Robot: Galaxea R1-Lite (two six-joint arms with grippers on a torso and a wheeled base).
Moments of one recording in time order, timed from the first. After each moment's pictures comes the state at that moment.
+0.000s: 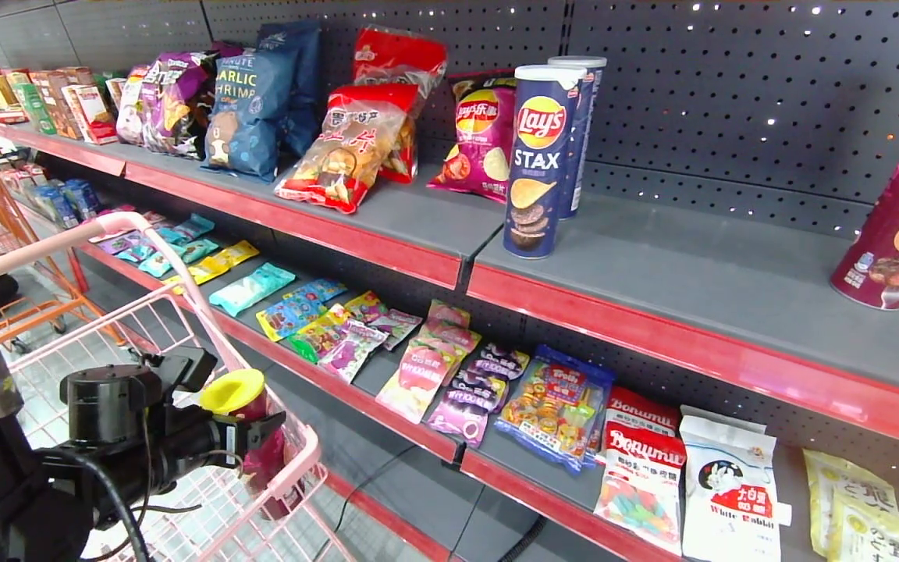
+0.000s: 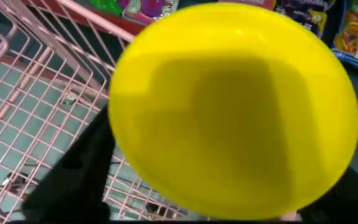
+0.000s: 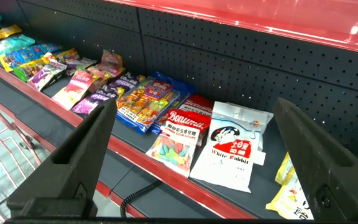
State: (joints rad) left arm -0.04 2.03 -0.24 -1.26 -0.20 0.02; right arm 0.00 0.00 0.00 0.00 0.03 0.00
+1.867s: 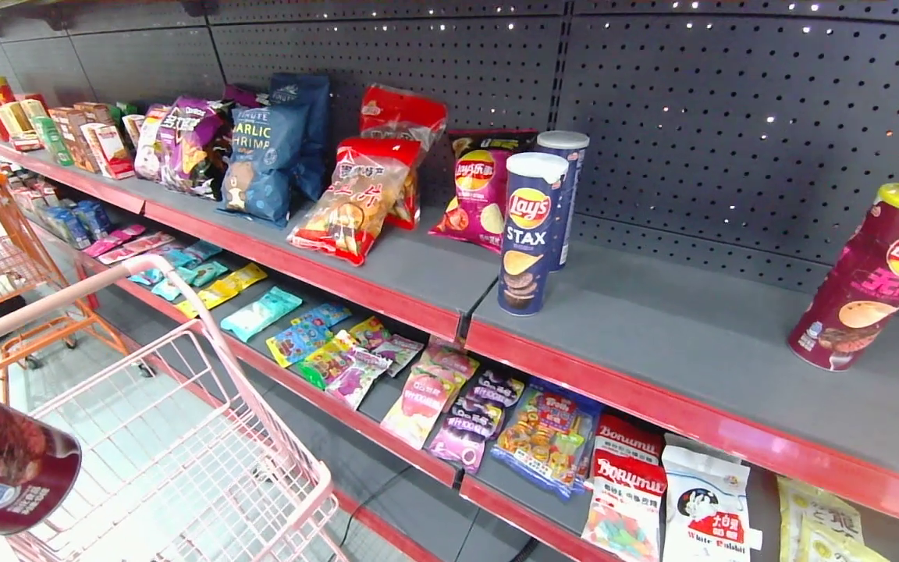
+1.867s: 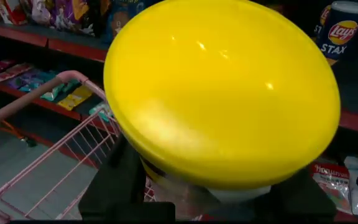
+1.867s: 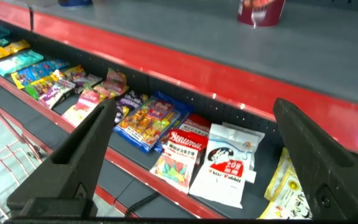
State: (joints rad) left arm 0.05 0.59 -0.73 0.15 -0.16 -0.01; right arm 0.00 0.00 0.00 0.00 0.03 0.00
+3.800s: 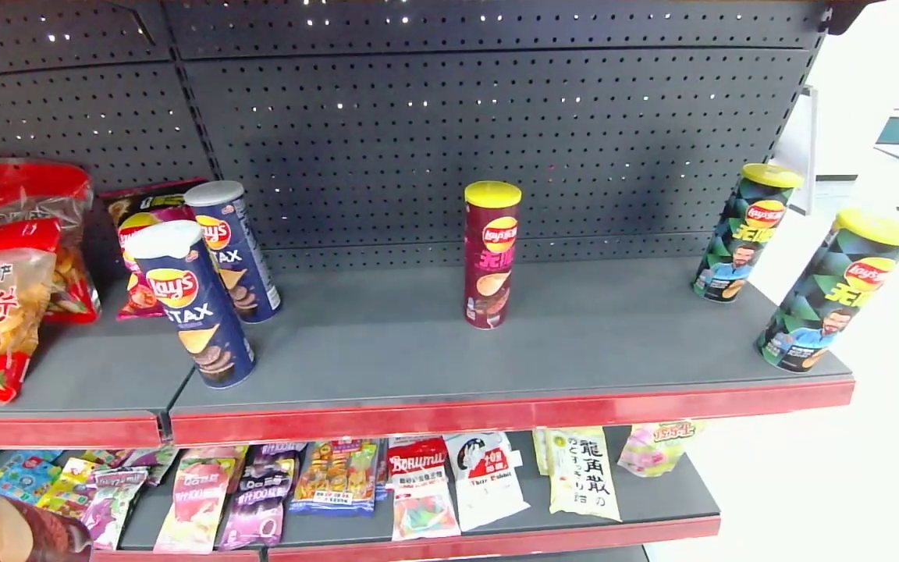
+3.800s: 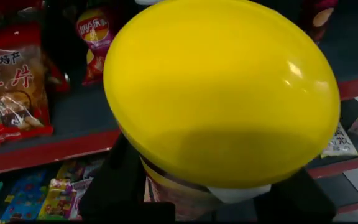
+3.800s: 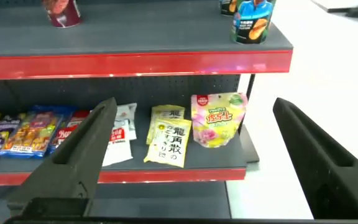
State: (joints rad) left arm 0.03 0.38 -0.44 0.11 -0.14 0.13; right arm 0.00 0.00 0.00 0.00 0.03 -0.01
